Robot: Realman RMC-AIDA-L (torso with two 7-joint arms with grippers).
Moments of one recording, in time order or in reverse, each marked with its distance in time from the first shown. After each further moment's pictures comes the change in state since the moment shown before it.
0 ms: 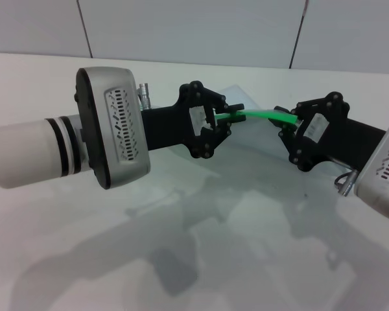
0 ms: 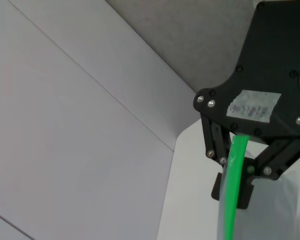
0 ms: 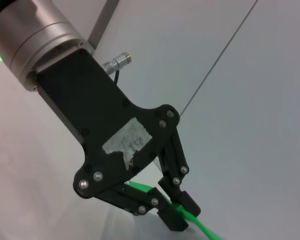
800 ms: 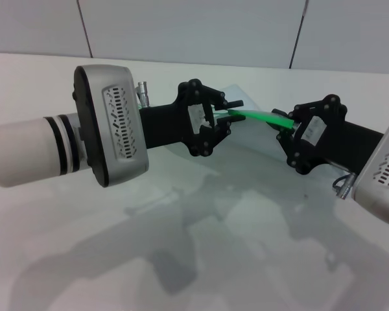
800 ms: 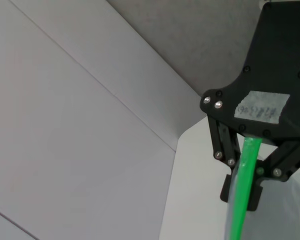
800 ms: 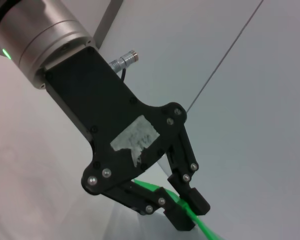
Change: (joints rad) left arm -0.001 0.000 -0.009 0.001 0.000 -0.006 0.000; right arm -0.002 0.000 -0.008 -0.001 -0.003 0.001 -0.006
